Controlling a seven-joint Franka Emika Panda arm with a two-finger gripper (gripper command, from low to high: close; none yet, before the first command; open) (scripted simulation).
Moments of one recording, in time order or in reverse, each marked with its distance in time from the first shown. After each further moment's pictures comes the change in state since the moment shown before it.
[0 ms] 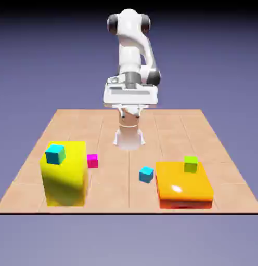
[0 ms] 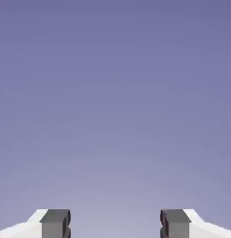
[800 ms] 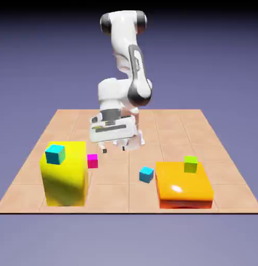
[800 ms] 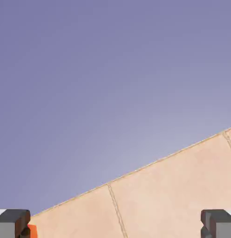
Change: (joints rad) arm 0.332 0.347 -0.376 0.023 1.044 0.063 -0.563
